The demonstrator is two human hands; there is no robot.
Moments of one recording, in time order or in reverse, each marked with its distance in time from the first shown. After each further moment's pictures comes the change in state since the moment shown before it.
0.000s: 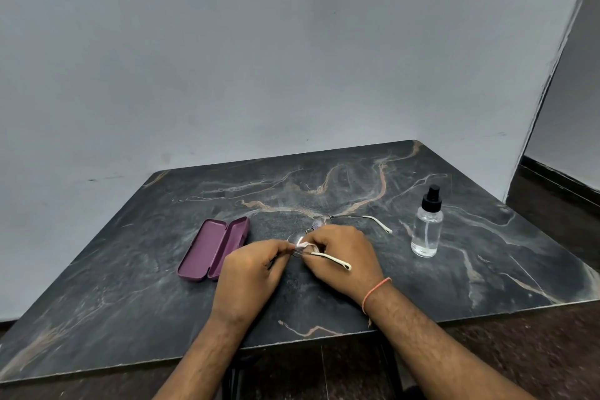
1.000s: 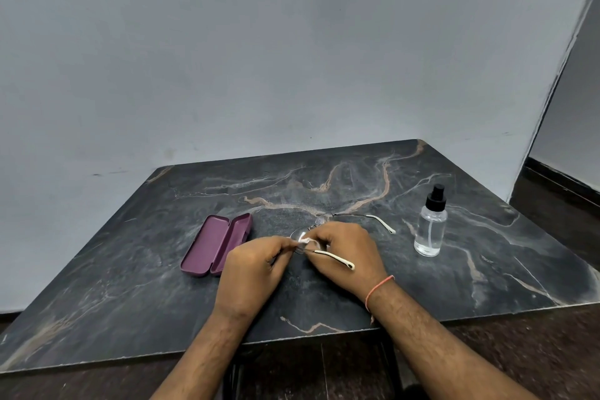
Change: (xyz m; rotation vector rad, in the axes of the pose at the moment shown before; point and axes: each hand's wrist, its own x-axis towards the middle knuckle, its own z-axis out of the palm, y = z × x) left_hand 0.000 0.001 0.000 0.006 0.006 0.010; right_hand 0.001 0.002 0.000 0.017 -0.001 0.016
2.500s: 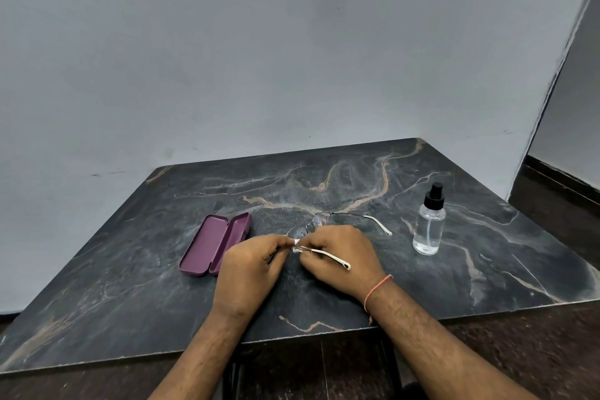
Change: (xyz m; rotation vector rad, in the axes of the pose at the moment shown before) left_hand 0.001 0.003 -0.002 0.023 0.014 -0.042; right_hand -0.002 0.002 0.003 -0.044 -0.041 -0.083
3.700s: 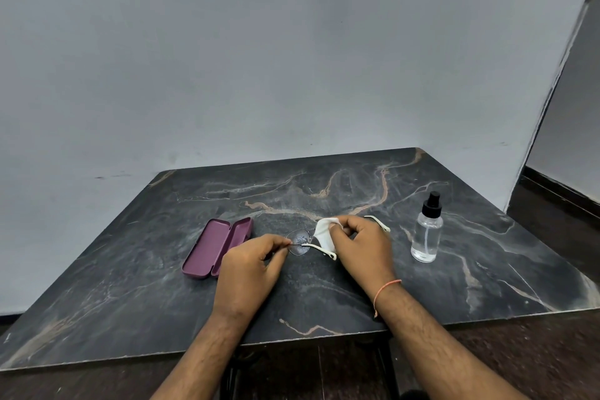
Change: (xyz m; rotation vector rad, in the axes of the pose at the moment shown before) left_hand -0.001 0.000 -0.002 -0.079 0.039 -0.111; right_hand 0.006 0.024 -0.004 0.488 0.291 0.412
